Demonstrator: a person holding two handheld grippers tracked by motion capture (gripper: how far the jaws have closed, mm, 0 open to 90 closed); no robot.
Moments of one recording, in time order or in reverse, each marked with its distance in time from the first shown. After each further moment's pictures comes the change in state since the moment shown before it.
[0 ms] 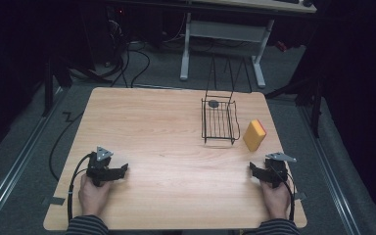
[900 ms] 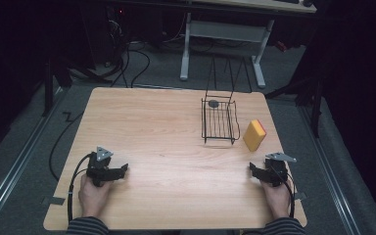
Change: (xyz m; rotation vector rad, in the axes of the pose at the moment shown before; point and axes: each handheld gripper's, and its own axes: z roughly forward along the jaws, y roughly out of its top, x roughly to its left) left arm 0.000 0.000 0.000 0.001 0.000 -0.002; right arm 0.000 0.000 0.000 0.002 0.005 -0.003
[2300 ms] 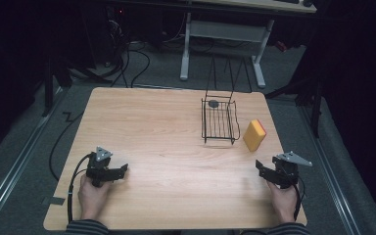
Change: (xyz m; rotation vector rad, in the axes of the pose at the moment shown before) left arm 0.001 -0.001 -0.001 0.000 -0.006 -0.002; right arm 0.003 0.014 -0.052 -0.106 0.016 0.040
